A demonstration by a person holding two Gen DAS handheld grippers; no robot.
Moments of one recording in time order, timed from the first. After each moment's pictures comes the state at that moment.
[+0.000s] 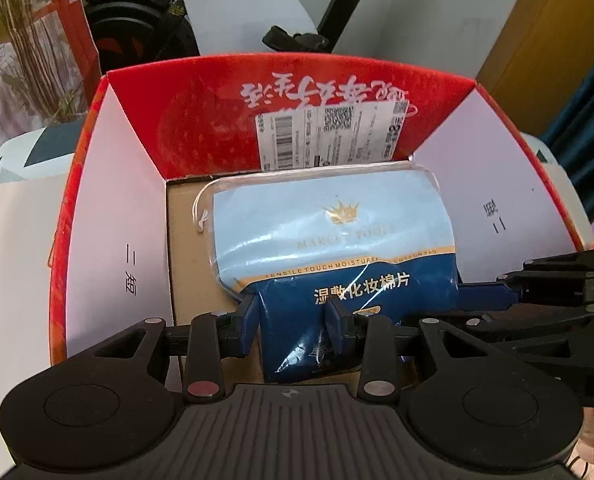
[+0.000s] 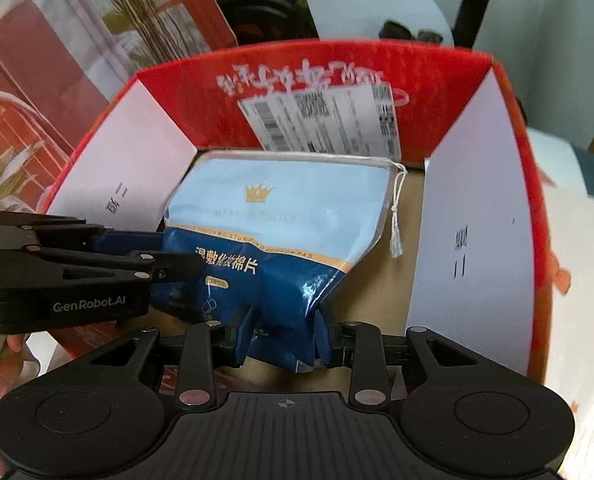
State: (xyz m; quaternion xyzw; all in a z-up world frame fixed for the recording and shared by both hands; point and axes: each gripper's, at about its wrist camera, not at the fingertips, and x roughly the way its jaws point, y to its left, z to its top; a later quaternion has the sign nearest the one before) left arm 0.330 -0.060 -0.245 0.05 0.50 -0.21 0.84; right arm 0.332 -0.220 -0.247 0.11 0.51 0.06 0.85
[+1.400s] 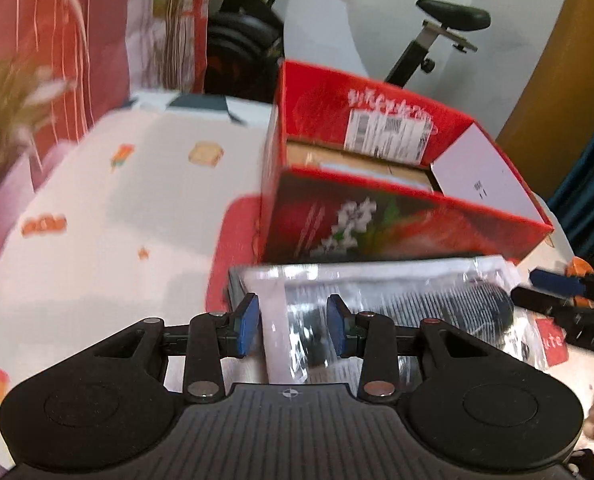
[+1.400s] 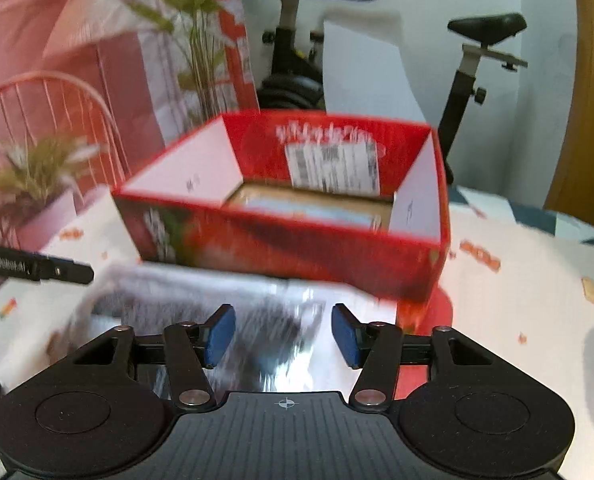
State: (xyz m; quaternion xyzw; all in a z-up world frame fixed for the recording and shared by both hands) left arm 0.163 0.050 -0.234 -0.05 0.42 -0.14 0.90; right arm 0.139 -0.189 -0.230 0.03 0.34 0.05 0.94
